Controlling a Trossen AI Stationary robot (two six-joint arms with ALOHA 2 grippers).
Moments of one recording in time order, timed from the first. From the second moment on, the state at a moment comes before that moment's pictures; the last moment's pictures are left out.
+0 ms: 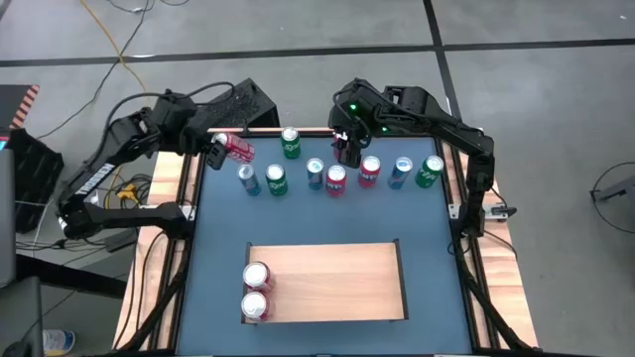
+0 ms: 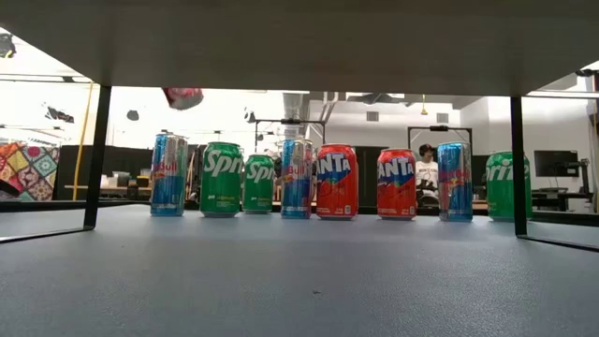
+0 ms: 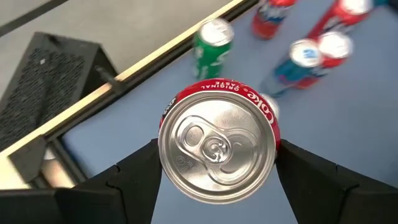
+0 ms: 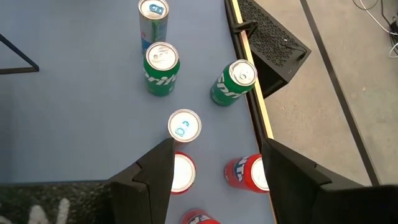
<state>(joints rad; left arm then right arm) 0.65 0.99 1.40 -1.15 -0.06 -0.22 -0.28 1.87 2.33 -1.31 0.13 -0.21</state>
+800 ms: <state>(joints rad) -0.07 1.33 1.82 -1.53 -0.27 -0.80 -0.27 1.87 2.33 -1.36 0.13 -0.21</state>
